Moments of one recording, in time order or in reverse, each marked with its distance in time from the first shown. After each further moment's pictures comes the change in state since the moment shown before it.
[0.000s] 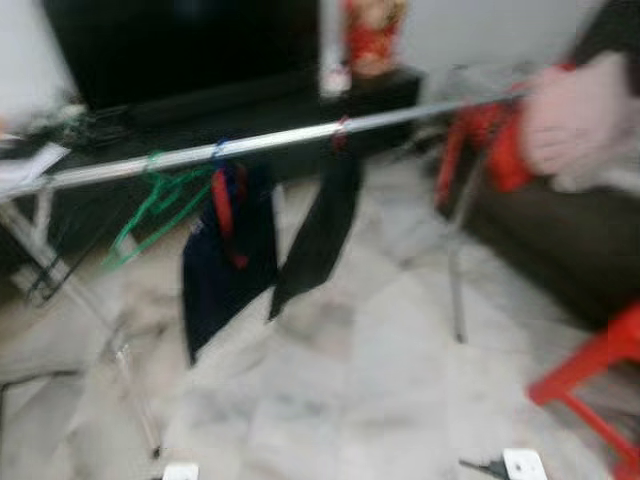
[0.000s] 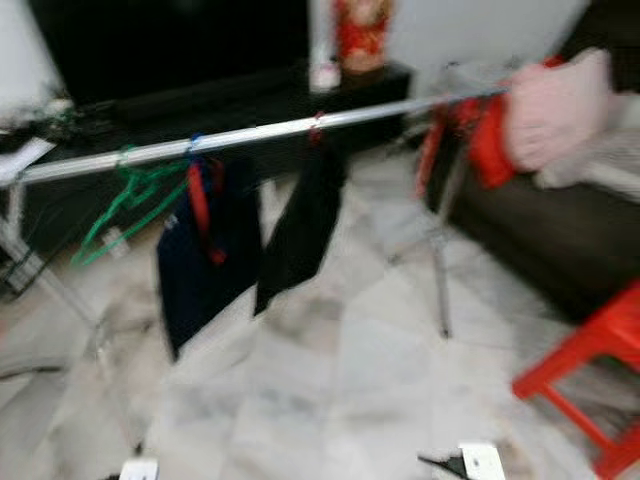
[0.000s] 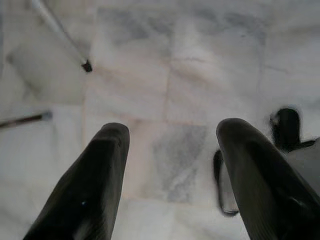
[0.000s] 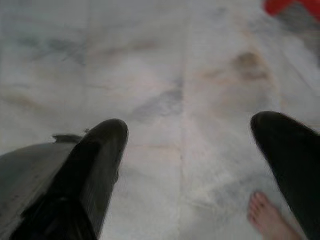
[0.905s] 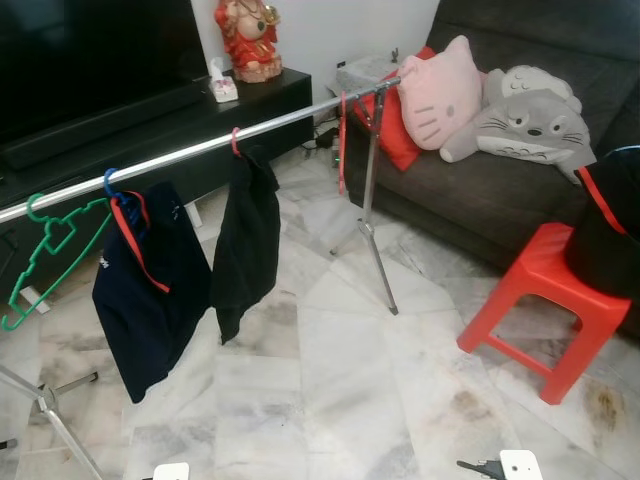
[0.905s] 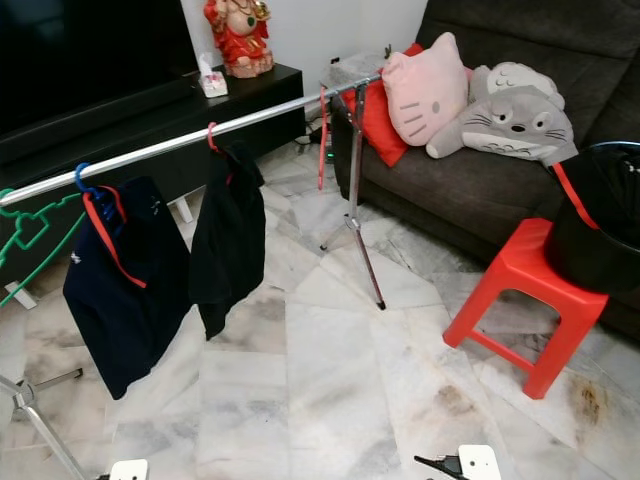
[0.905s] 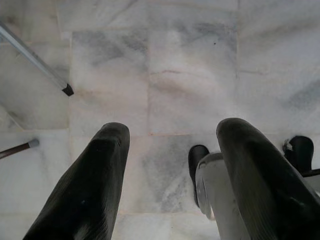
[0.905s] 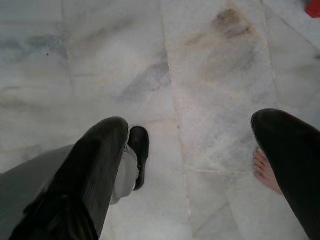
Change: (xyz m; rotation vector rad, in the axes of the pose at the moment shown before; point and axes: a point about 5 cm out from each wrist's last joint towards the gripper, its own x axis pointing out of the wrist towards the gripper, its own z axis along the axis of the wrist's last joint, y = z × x) left arm 0.004 -0.005 0.015 -0.071 -0.049 -0.018; right arm -0.002 -0.004 -0.004 0.003 -0.001 0.000
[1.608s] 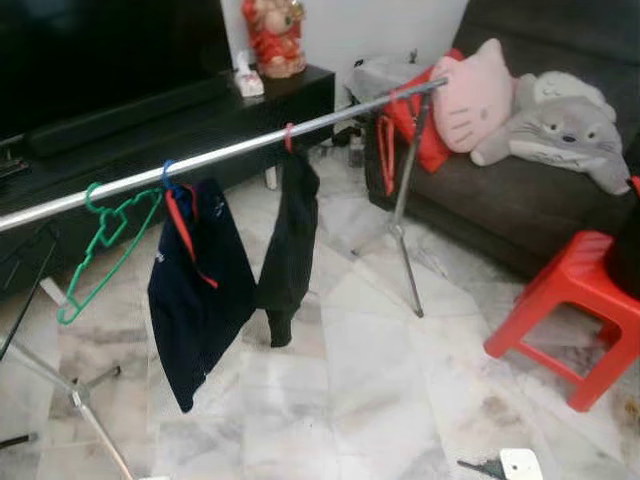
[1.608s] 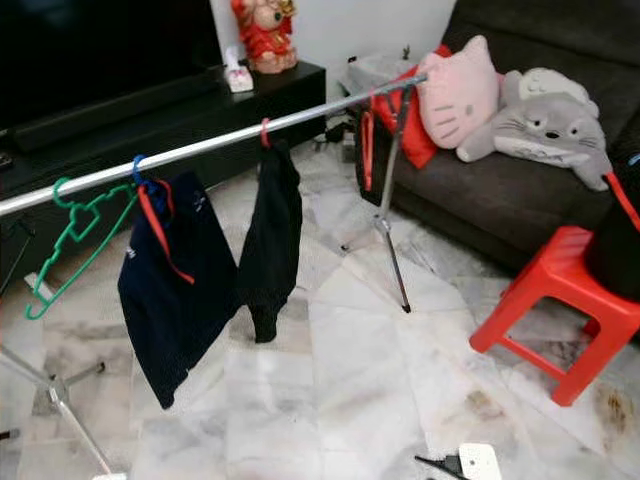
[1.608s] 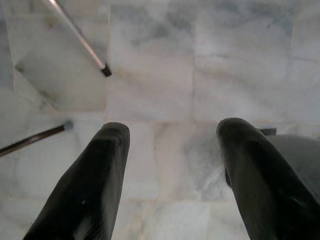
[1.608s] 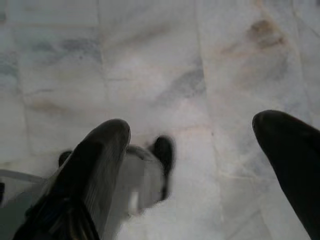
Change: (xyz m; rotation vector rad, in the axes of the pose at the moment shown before) left arm -0.009 0.030 -0.017 -0.007 0.060 0.037; right arm 0.002 0.007 0.002 0.004 -0.009 0.016
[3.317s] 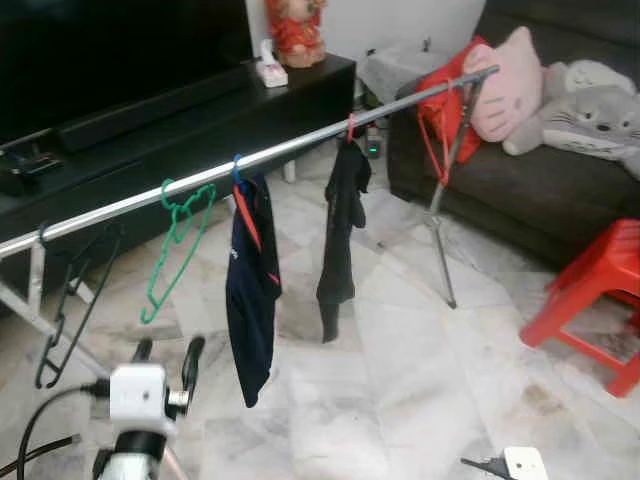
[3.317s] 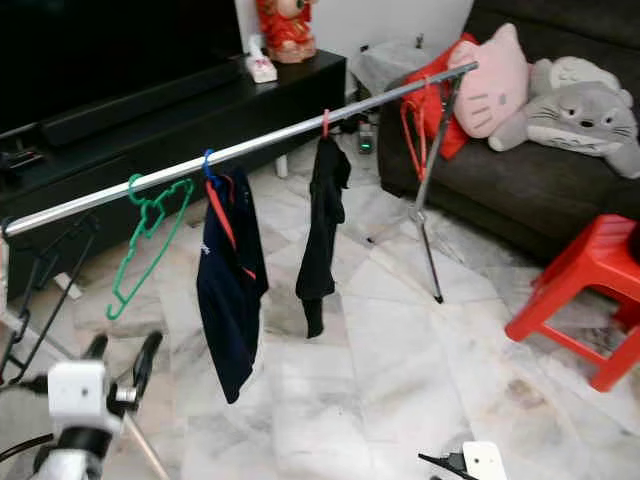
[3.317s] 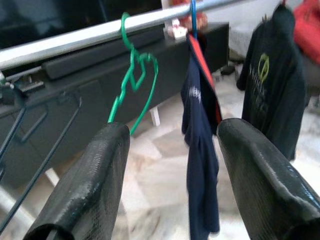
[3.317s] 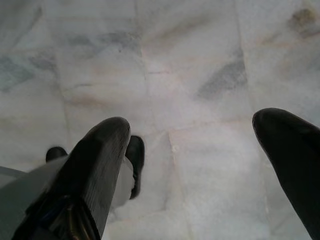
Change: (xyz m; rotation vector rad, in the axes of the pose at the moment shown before) left arm -0.113 -0.035 0.182 0.071 -1.058 -0.071; right arm 0.000 -0.006 0.007 -0.012 -0.014 -0.012
